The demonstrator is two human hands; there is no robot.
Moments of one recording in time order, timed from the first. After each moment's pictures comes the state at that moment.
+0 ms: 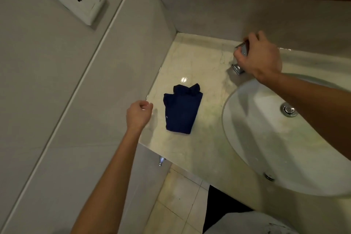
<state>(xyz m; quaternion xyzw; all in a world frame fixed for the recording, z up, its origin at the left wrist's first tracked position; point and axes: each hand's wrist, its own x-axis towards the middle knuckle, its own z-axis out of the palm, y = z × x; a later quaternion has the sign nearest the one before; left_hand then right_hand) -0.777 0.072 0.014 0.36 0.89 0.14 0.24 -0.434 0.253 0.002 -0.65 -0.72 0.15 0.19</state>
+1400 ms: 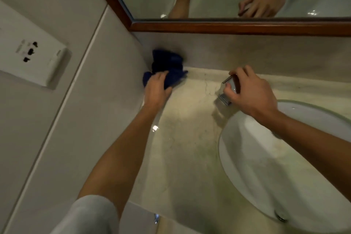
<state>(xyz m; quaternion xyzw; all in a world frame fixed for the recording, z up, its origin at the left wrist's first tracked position) -0.741 0.319 -0.059 0.71 0.69 0.10 0.13 -0.433 0.258 -0.005 -0.67 -0.70 0.17 0.17</state>
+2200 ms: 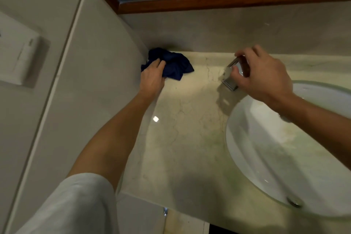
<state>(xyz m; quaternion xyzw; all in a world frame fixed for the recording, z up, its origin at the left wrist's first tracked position) -0.769 0.349 -0.097 0.81 0.59 0.03 0.00 -0.435 0.258 -0.005 -0.68 -0.70 0.15 0.17</state>
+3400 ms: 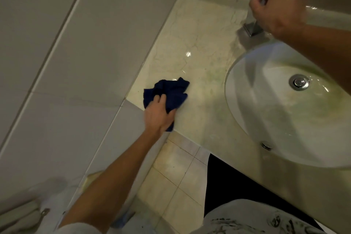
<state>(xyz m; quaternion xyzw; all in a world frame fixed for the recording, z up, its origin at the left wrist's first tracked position) -0.724 -0.046 -0.084 0.58 0.81 -0.01 0.11 -0.433 0.245 0.002 -0.65 -0.72 0.16 0.19</state>
